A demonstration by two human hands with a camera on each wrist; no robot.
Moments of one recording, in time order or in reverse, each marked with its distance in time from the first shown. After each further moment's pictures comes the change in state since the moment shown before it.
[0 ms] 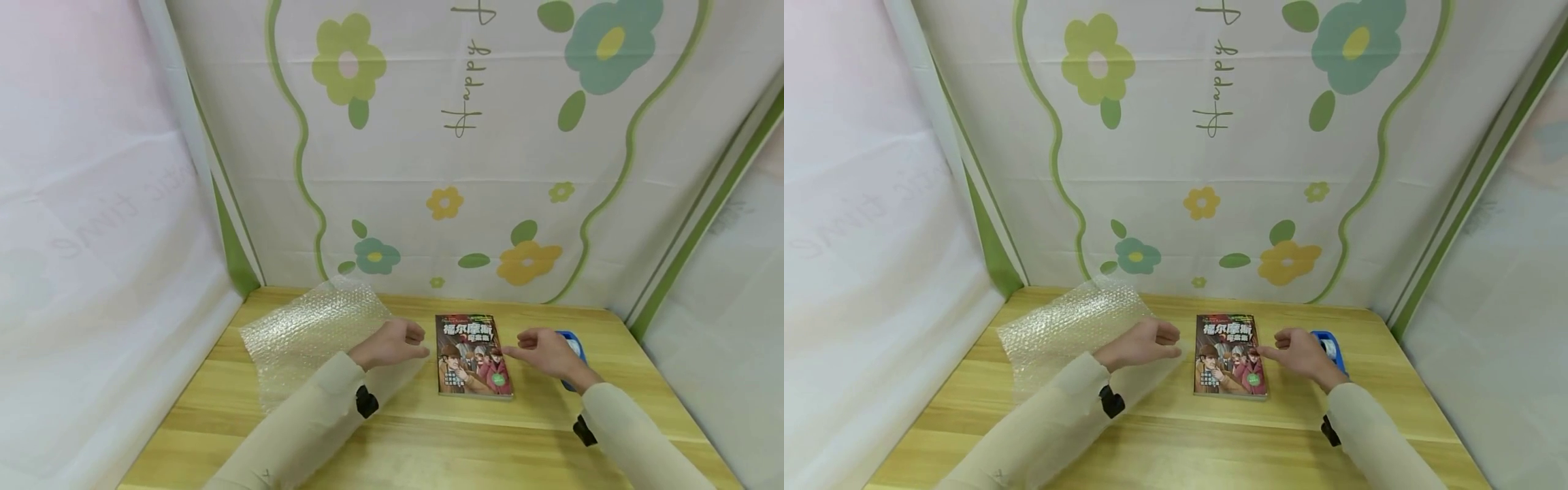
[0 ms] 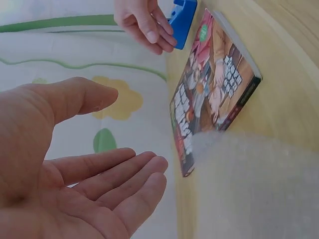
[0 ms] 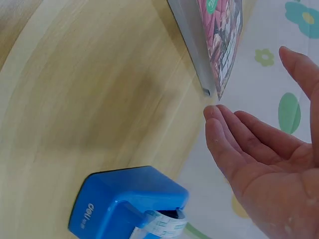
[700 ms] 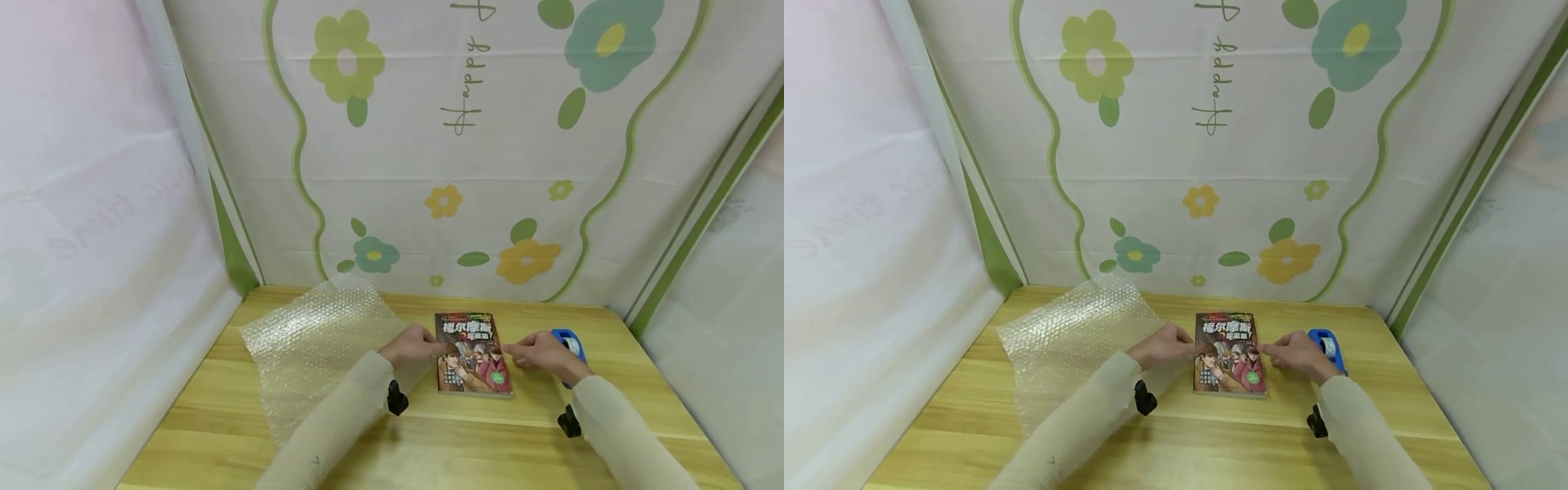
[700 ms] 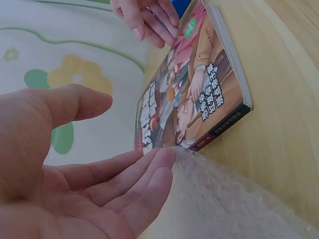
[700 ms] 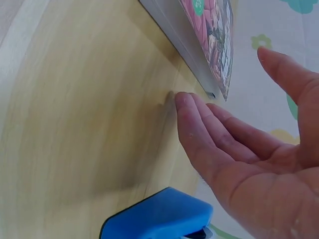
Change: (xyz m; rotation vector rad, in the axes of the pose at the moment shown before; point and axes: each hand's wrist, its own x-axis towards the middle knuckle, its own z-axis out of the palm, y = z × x) left_hand 0.036 -0.008 0.040 -0.111 -0.001 -0.112; right_hand 0.010 0.007 0.007 0.259 -0.092 0.169
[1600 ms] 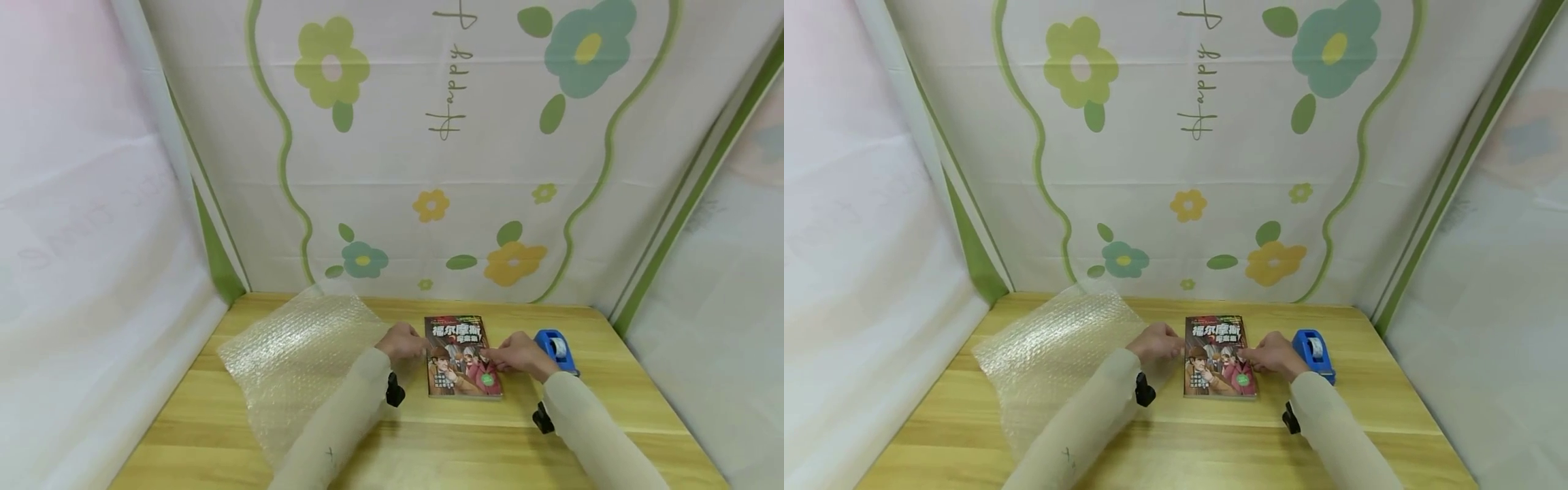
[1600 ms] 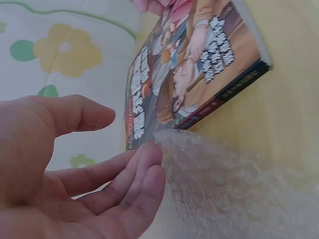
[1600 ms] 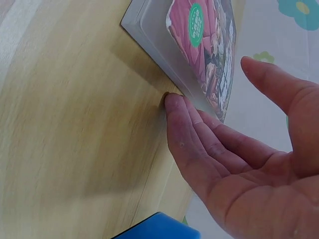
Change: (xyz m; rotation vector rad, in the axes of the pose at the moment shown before) left_hand 0.029 -0.010 0.000 -0.021 0.085 -0.162; right_hand 0.007 -0.016 0.022 0.027 0.034 0.057
